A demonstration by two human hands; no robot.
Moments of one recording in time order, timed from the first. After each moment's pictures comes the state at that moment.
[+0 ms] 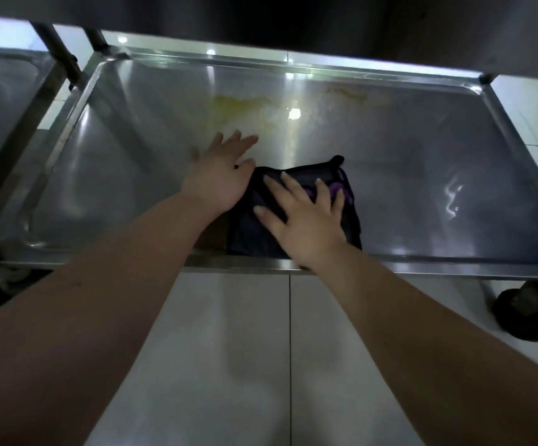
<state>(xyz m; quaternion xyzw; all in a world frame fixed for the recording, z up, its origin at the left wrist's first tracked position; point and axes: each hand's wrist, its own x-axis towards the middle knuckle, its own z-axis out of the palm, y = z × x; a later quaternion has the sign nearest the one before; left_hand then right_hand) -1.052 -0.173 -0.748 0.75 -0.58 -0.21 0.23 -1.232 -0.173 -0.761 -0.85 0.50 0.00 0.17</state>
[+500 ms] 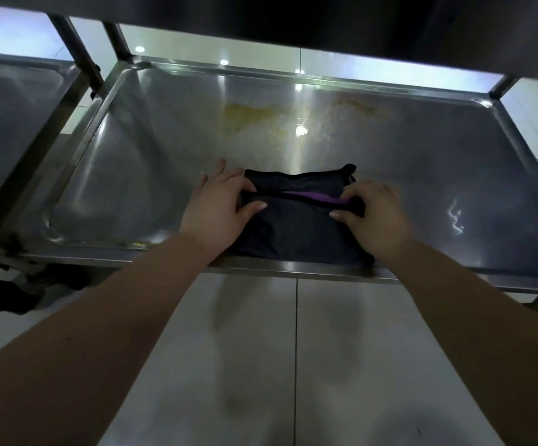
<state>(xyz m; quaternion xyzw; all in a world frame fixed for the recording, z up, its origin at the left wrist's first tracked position) -1.054 -0.126 -0.755 0.74 -0.61 -0.14 0.25 -1.297 -0.219 -0.747 -0.81 0.51 -0.19 0.22</state>
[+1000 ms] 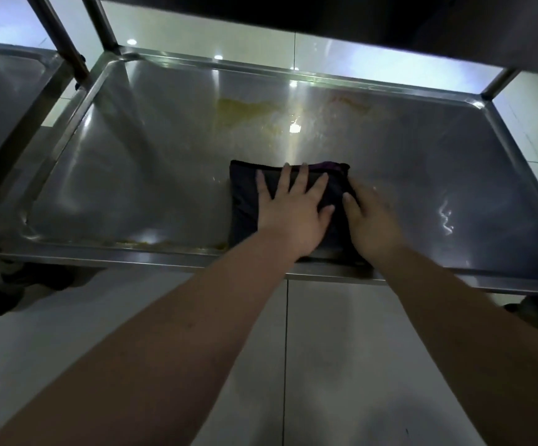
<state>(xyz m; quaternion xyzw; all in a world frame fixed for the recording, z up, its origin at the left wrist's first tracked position) -1.160 -0.171 -0.754 0.74 -0.66 -0.11 0.07 -1.305 -0.221 -0.761 -0.76 0.56 -0.17 0.27</state>
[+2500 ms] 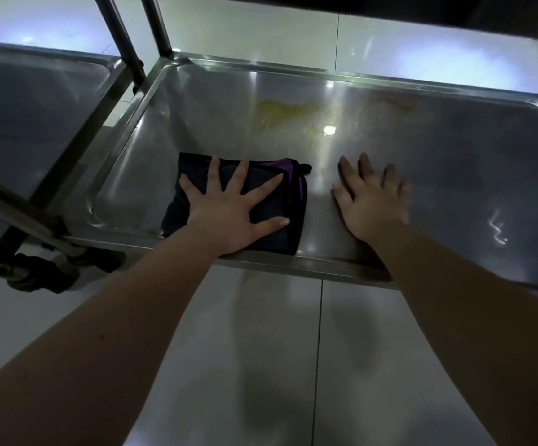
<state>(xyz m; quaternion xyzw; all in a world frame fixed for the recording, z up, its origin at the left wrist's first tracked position) -1.027 -0.107 -0.769 0.80 -0.60 -0.07 -0.03 -1.240 -0.241 -0.777 -0.84 0.54 0.03 0.05</state>
